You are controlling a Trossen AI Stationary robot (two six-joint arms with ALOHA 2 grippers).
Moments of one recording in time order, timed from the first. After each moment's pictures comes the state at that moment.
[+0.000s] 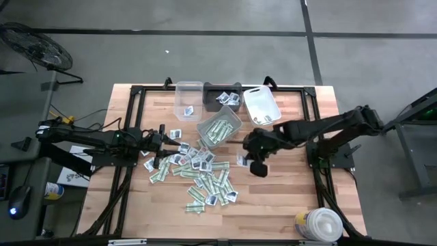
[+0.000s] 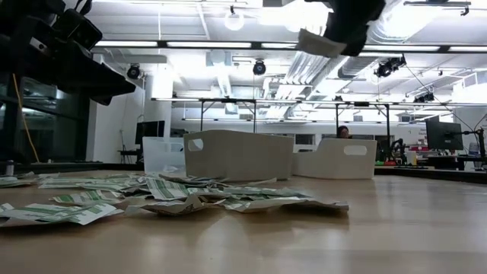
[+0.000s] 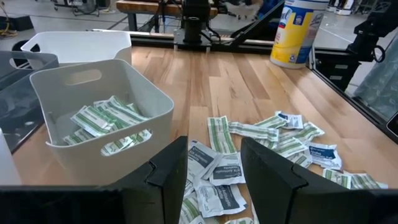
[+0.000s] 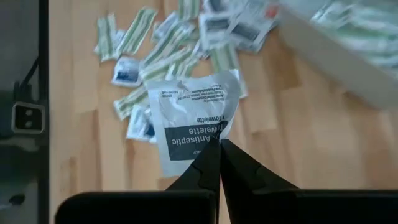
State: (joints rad) left arm -0.07 0.45 0.08 0.21 -0.04 -0.08; right arm 0.15 1.43 1.20 -0.74 -0.03 0.38
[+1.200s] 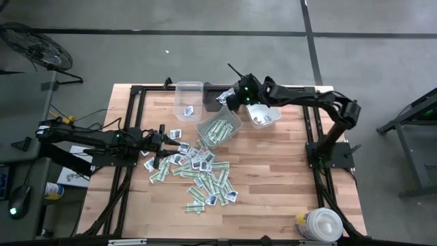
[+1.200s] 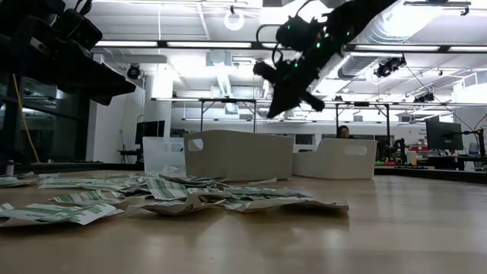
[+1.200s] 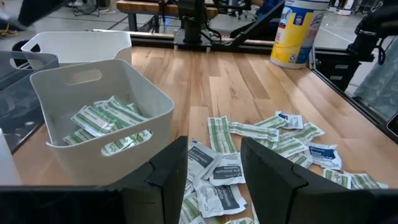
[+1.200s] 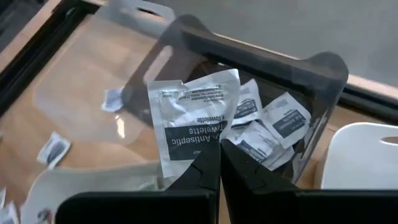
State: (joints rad) left arm -0.07 0.45 0.08 0.21 -0.04 -0.08; right arm -0.48 1.69 1.20 -0.25 0.12 0.59
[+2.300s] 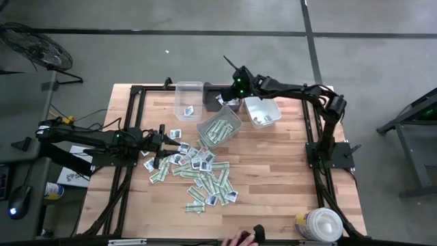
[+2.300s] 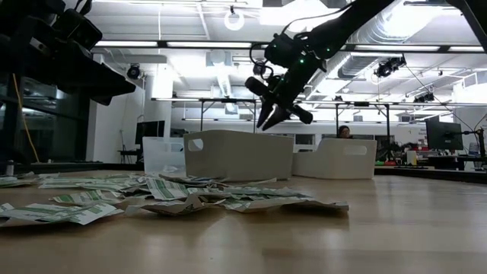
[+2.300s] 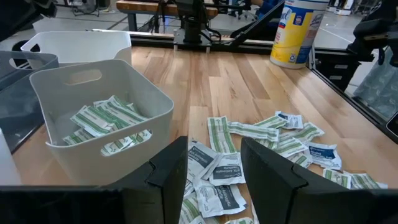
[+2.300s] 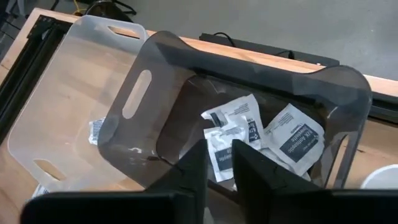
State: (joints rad) left arm -0.07 0.45 0.08 0.21 -0.04 -0.08; right arm -0.56 1.87 1.36 -0.27 0.05 0.67
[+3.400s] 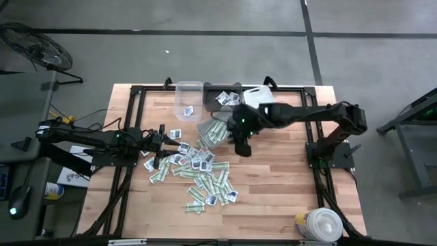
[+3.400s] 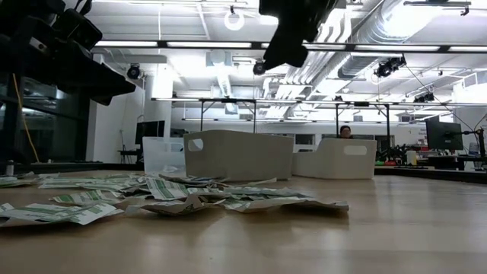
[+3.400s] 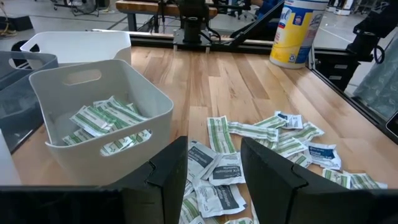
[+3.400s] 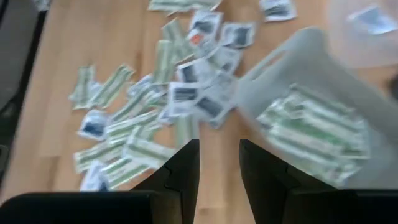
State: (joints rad) left arm -0.07 0.45 0.08 0.21 -0.03 -0.08; right arm -0.09 1.61 1.36 -0.62 -0.19 0.07
